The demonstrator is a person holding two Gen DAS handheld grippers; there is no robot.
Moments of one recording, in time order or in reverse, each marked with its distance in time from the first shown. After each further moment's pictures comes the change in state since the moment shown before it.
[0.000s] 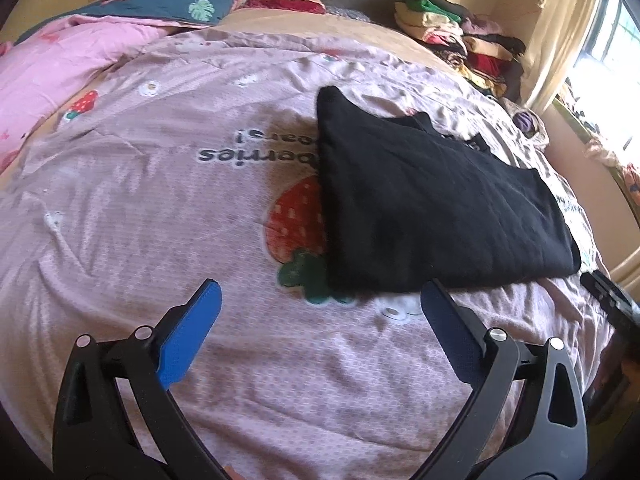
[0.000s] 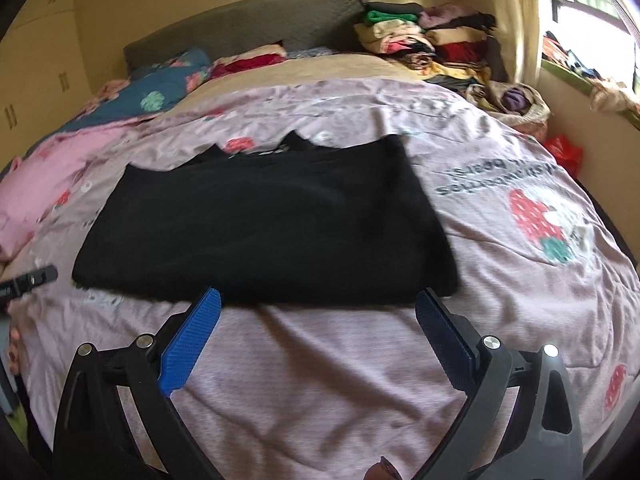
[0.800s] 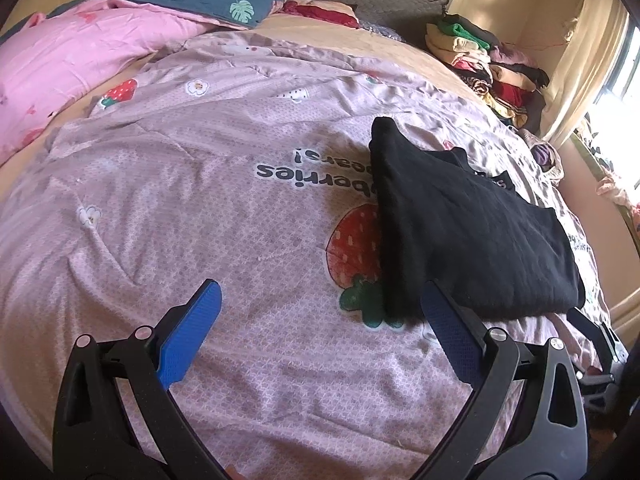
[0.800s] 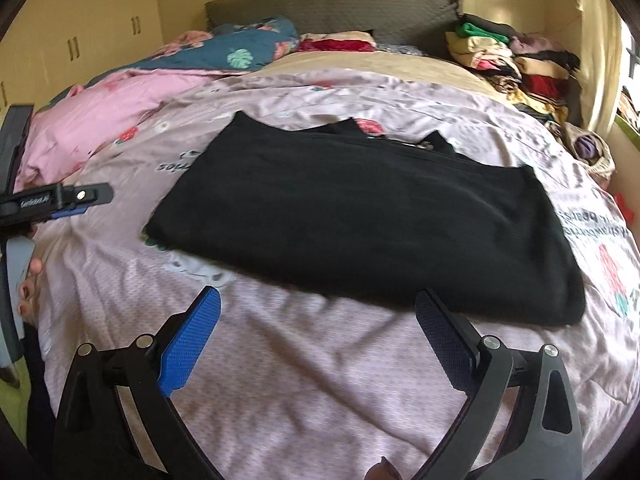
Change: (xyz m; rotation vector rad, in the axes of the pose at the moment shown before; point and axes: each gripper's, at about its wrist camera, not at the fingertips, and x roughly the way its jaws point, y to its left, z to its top) left arm -0.010 0.039 0.014 -0.097 -0.037 0.027; right arm 0.020 0.118 -0.003 -0.230 0.038 0.149
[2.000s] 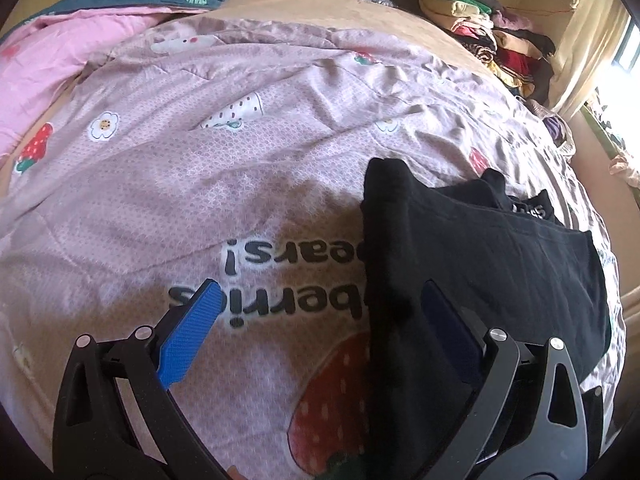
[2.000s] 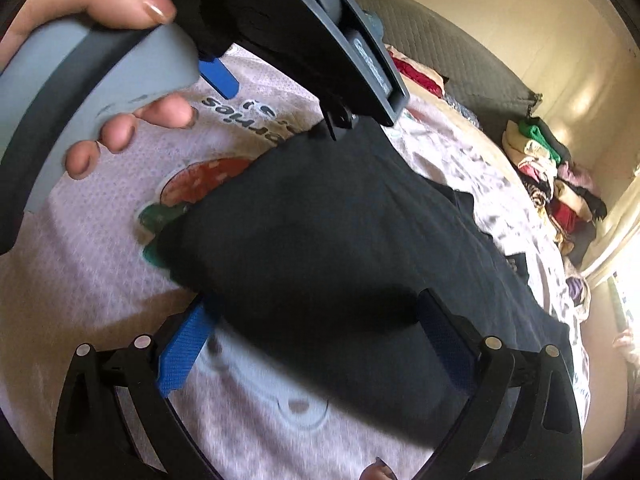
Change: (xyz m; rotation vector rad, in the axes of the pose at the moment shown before) left arm 0.118 -0.026 0.098 0.079 0.130 0.002; right arm 0.119 0.105 0.041 -0.479 -0.003 -0.150
